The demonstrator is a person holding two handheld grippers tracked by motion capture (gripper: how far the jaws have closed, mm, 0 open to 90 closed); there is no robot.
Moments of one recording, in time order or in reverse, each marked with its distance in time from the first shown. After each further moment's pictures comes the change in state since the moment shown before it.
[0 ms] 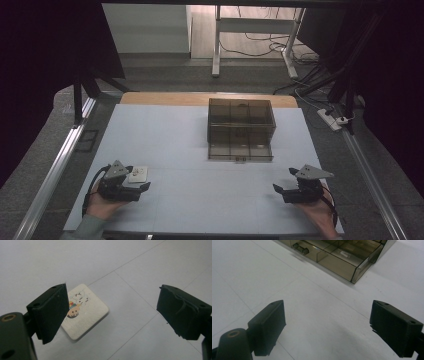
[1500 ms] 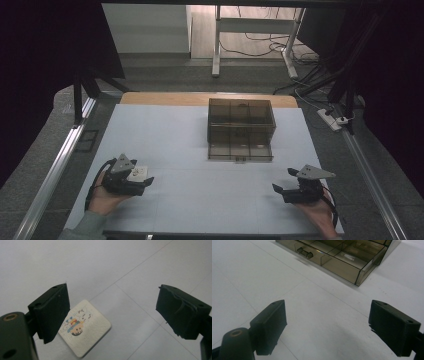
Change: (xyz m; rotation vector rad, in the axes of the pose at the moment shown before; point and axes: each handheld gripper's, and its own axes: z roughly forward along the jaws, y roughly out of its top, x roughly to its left) left arm -0.003 0.025 0.003 0.021 0.027 0.074; right arm 0.000 0.000 0.000 -0.027 0.034 0.026
